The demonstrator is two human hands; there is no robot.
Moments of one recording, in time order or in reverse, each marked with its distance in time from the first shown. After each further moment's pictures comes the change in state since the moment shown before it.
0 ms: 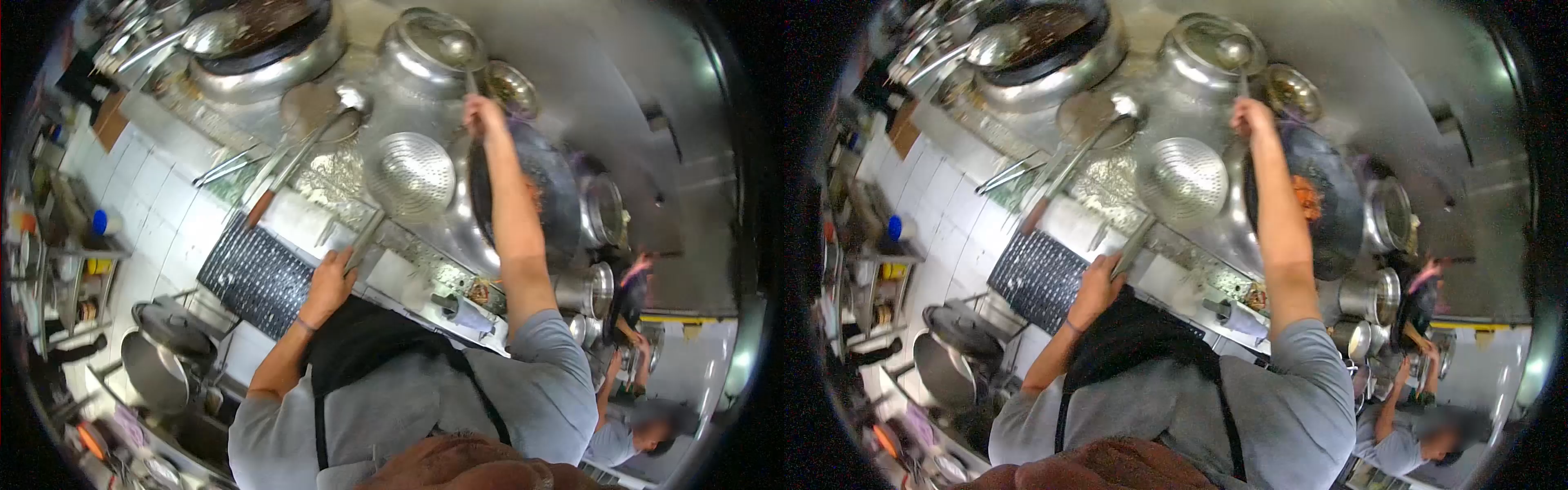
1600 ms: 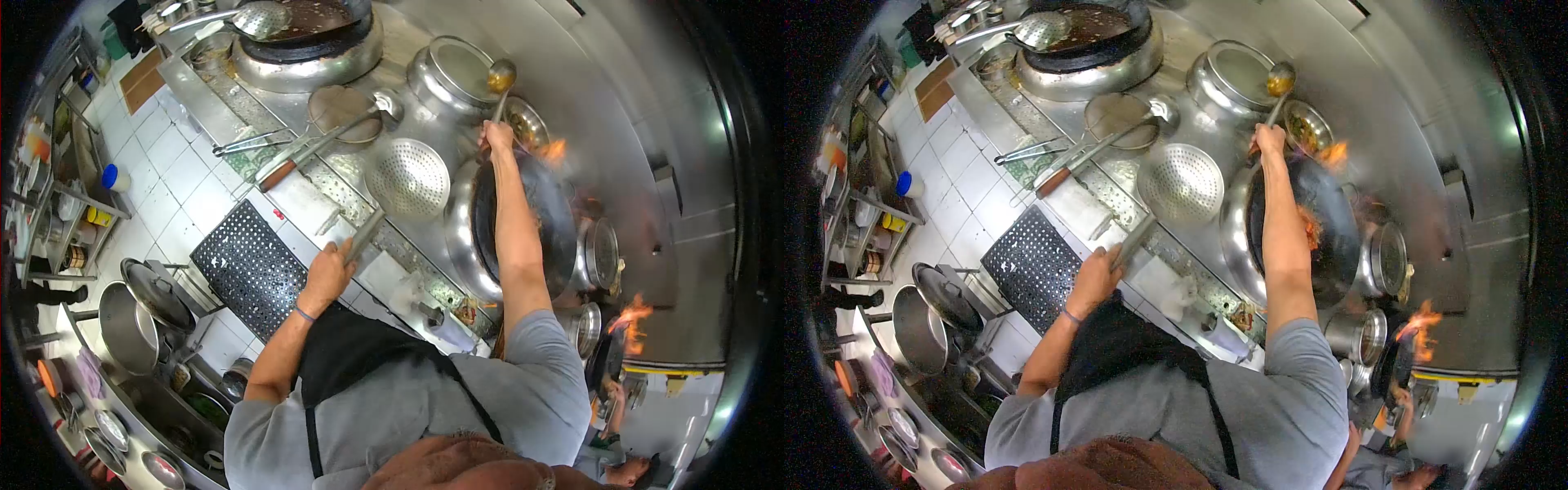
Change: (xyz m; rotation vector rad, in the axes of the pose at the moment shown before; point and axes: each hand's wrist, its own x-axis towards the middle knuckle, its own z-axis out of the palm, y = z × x) left_hand -0.013 0.019 0.013 0.169 0.125 -0.051; right_hand -0.010 -0.004 0.019 -0.599 0.308 -0.157
